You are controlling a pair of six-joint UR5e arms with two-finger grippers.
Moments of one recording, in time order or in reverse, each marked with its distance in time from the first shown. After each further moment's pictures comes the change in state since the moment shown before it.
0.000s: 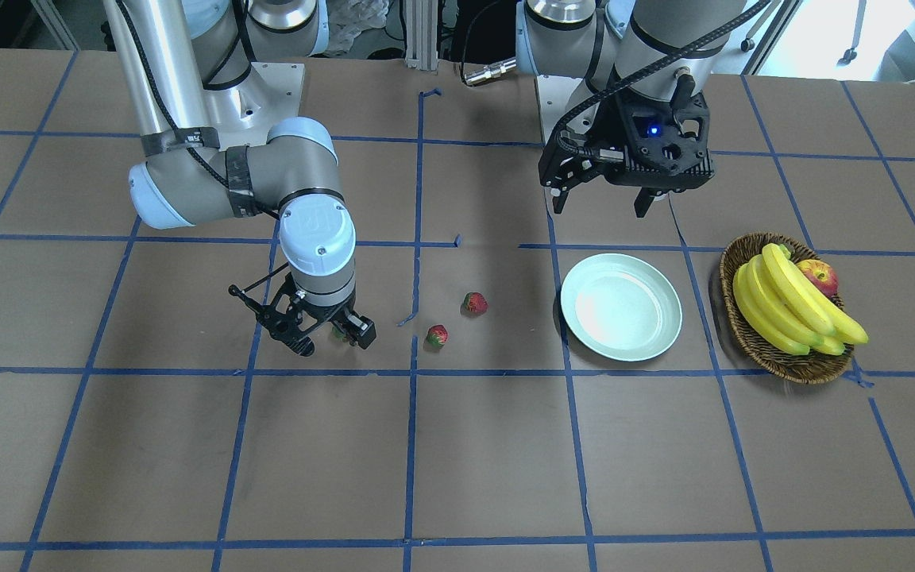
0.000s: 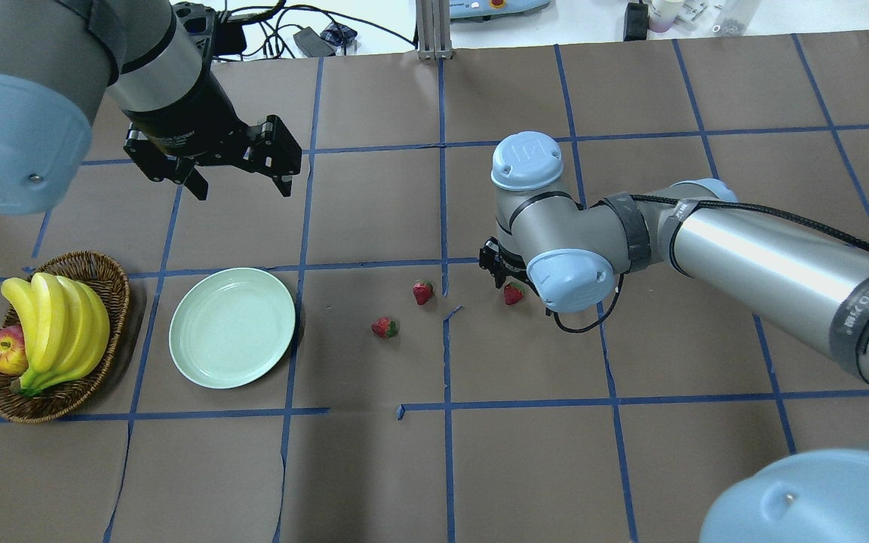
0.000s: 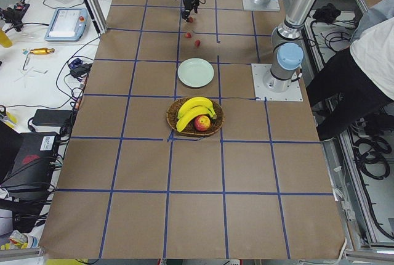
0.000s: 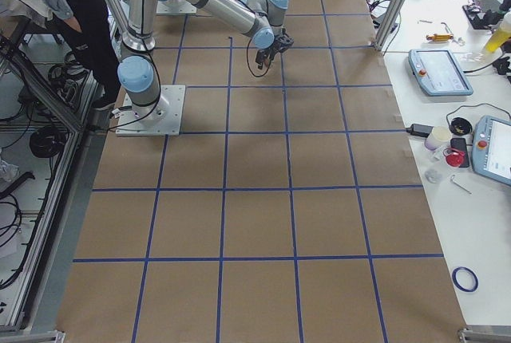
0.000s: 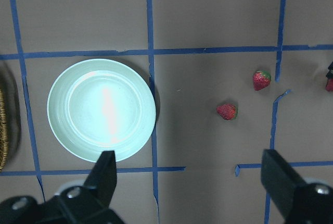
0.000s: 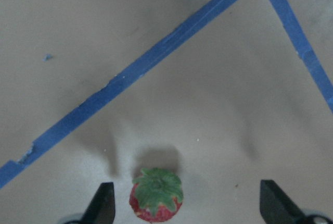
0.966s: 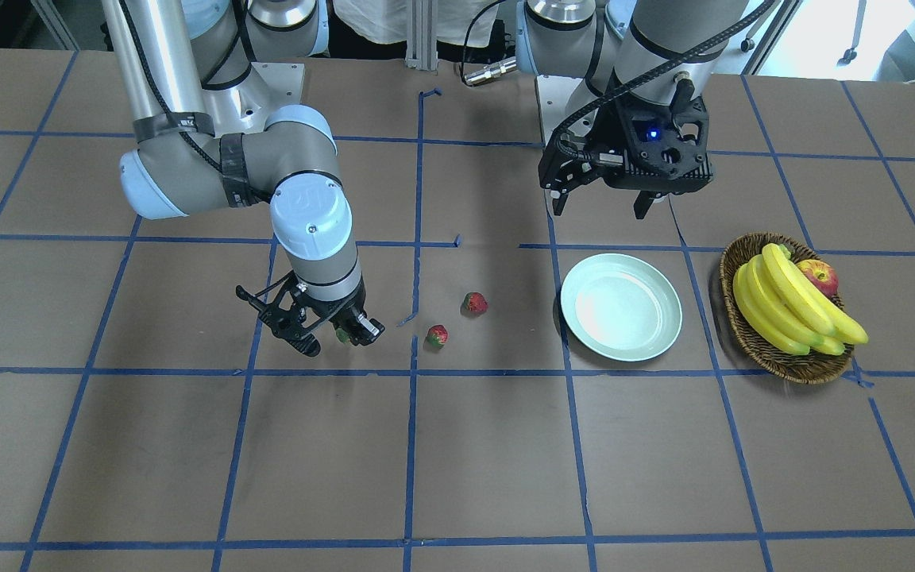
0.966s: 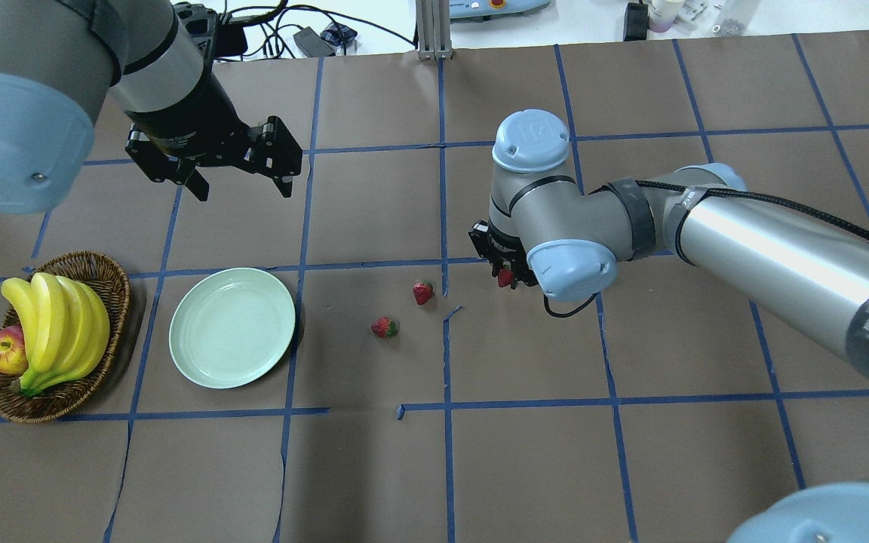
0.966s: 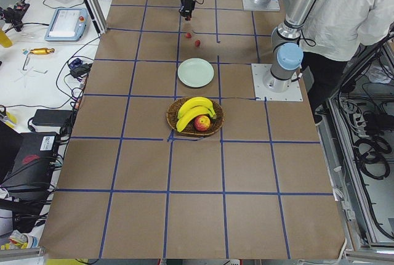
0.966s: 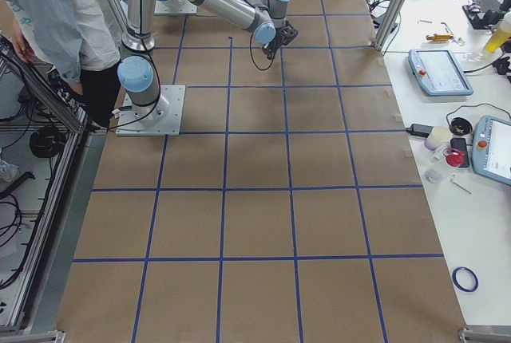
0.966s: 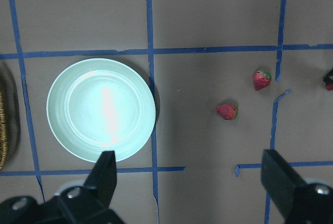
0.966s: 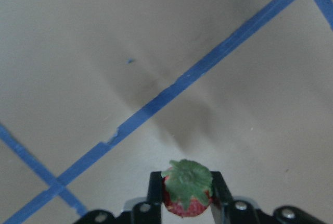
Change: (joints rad) left arm 0.001 -0.003 -0.001 0.000 0.000 0.000; right arm 0.004 -0.050 -0.053 -0.040 0.124 0.048
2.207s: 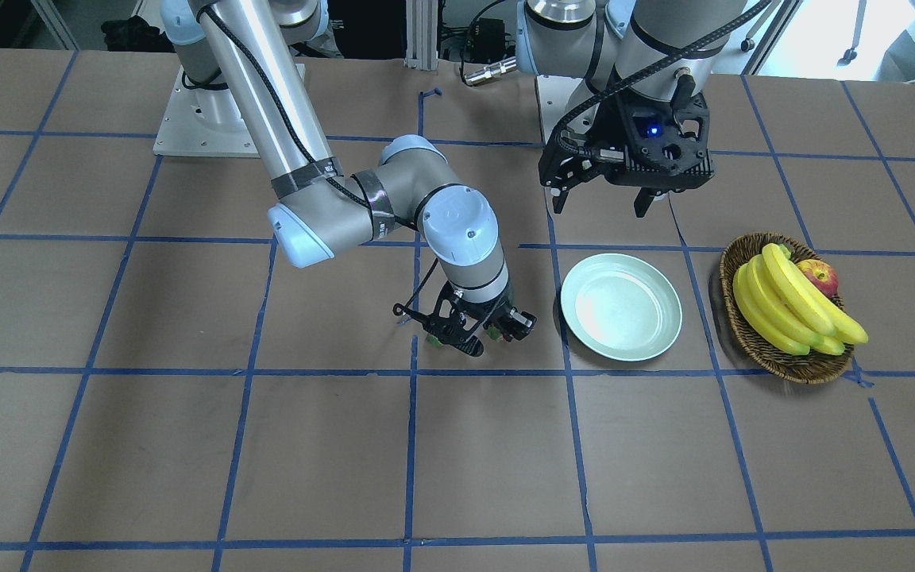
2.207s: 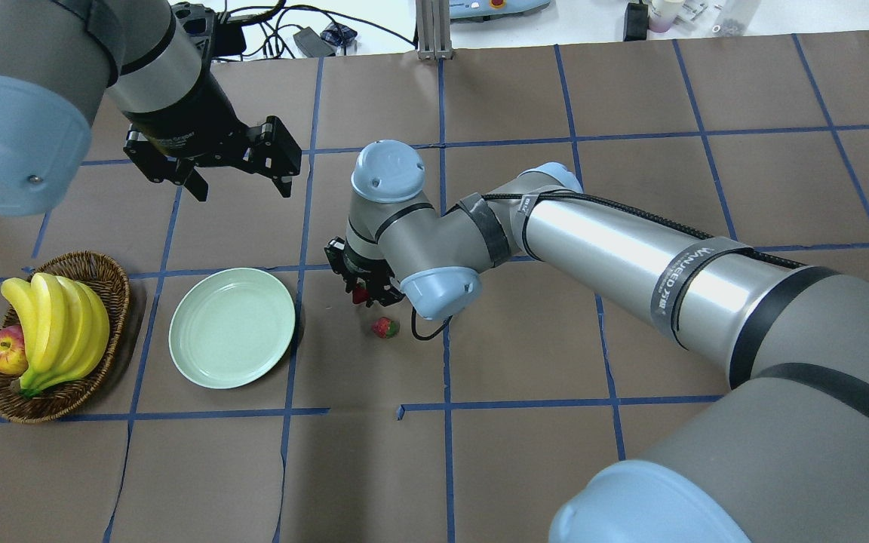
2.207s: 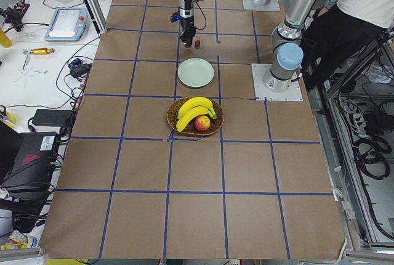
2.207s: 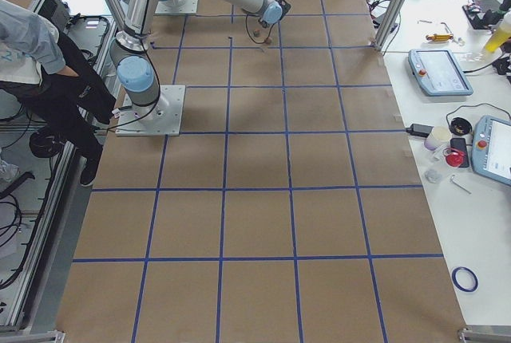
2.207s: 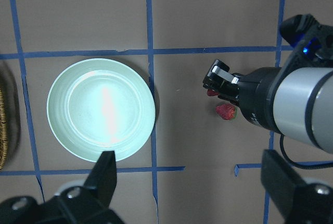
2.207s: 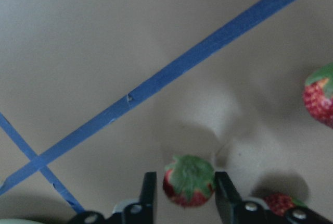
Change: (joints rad) left arm 0.000 0.004 -0.002 0.000 -0.001 0.000; right arm 0.253 0.231 -0.211 -0.112 0.180 0.155
